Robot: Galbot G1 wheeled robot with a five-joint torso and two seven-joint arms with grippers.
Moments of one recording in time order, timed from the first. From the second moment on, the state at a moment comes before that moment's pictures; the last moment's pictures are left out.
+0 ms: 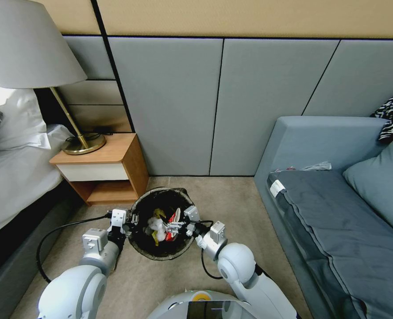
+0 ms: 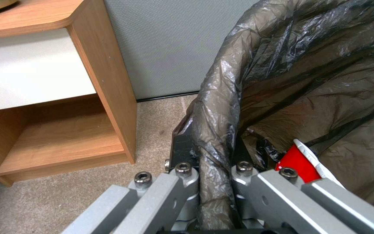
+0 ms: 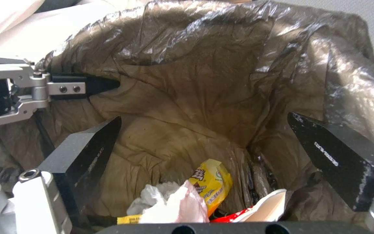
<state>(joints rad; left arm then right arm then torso) 1.67 -1.37 -0.75 -2.50 -0.18 0.67 0.13 -1.29 1.35 -0.02 2.16 0.20 -0.42 -0.16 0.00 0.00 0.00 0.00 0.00</state>
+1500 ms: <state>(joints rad) 1.68 -1.36 -0.78 -2.50 -0.20 0.68 0.15 -1.59 1.36 0.44 2.37 0.12 -0.12 0.04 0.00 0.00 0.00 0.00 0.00</state>
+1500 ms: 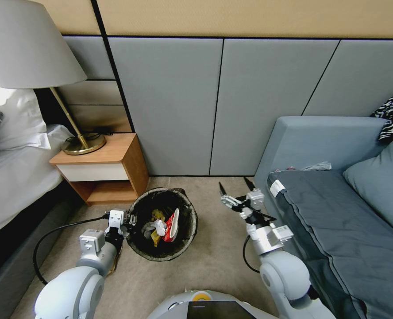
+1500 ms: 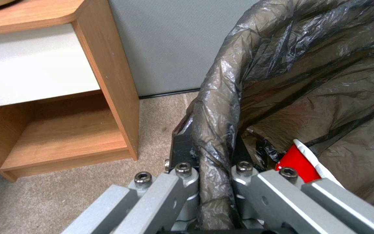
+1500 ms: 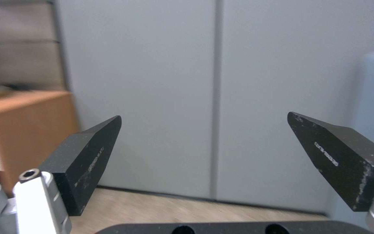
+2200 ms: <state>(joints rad) 1.68 -1.37 -0.79 -2.50 -0.19 0.69 0.16 -1.73 1.38 0.52 2.30 0.10 0.04 0.05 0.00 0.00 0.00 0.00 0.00</state>
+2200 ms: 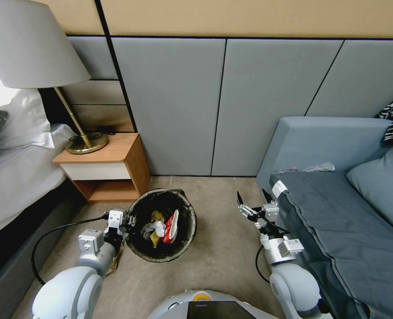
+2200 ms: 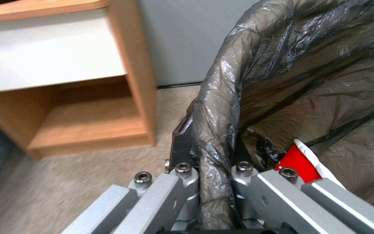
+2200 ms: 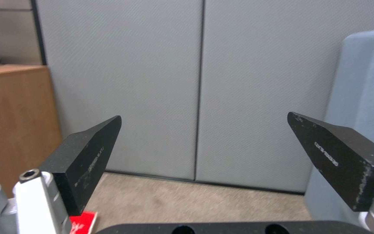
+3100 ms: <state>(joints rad) 1.70 -1.38 -0.78 -2.50 -0.18 0.70 0.15 -1.77 1.40 0.55 2.28 0.10 0.10 0.05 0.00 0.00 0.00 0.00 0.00</state>
